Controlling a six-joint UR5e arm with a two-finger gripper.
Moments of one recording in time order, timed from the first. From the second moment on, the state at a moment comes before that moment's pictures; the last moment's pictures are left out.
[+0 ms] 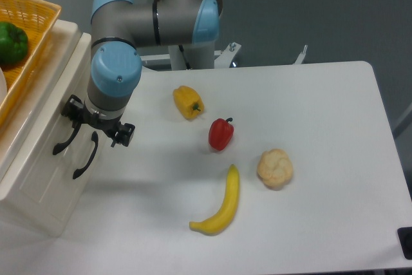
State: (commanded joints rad) arm 2.11 -1.86 -1.56 -1.38 1.19 0.46
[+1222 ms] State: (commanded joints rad) arm 2.13 -1.88 -1.54 -1.38 1.19 0.46
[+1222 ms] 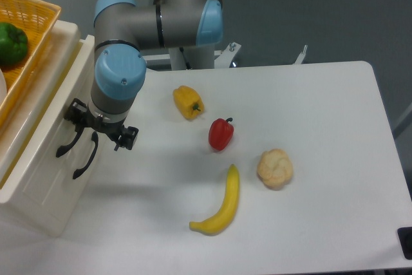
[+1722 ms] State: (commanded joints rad) arm 2.15 -1.88 -1.54 -1.38 1.19 0.46
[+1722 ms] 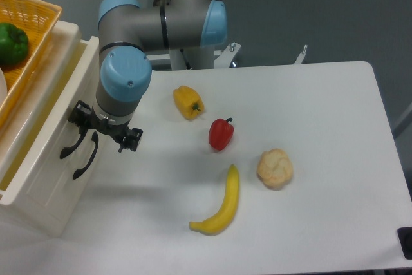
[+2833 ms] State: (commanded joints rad) arm 2.18 -1.90 -1.52 -1.38 1.19 0.46
